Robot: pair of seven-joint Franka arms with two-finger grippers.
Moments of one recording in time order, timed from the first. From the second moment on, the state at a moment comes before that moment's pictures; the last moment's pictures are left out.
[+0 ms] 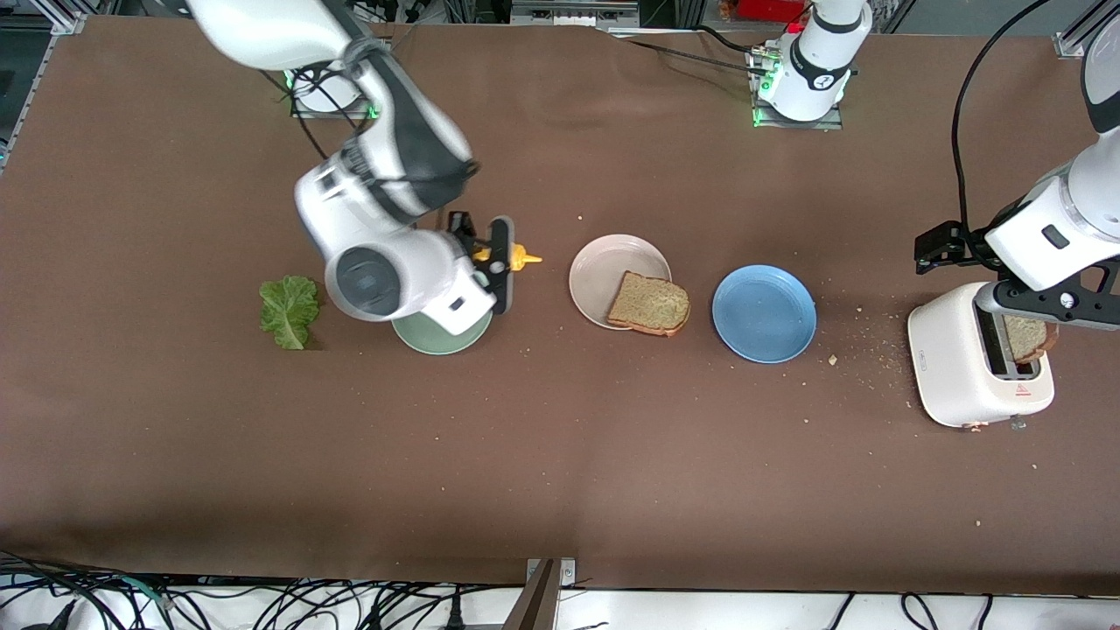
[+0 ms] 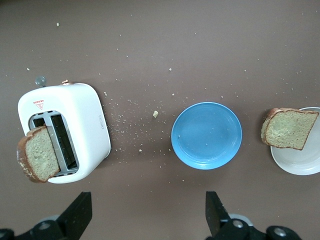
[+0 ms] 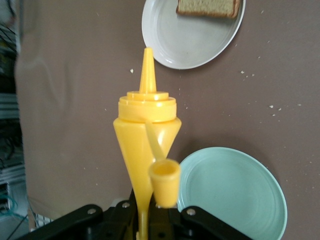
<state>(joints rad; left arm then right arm) 0.32 0.31 -0.51 -1.28 0.20 1.44 0.00 0.54 0.70 0.05 -1.08 0.22 1.42 -0.93</state>
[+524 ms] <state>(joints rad) 0.32 0.31 -0.51 -1.28 0.20 1.44 0.00 0.79 0.75 0.04 -1.08 -0.10 1.45 -0.79</state>
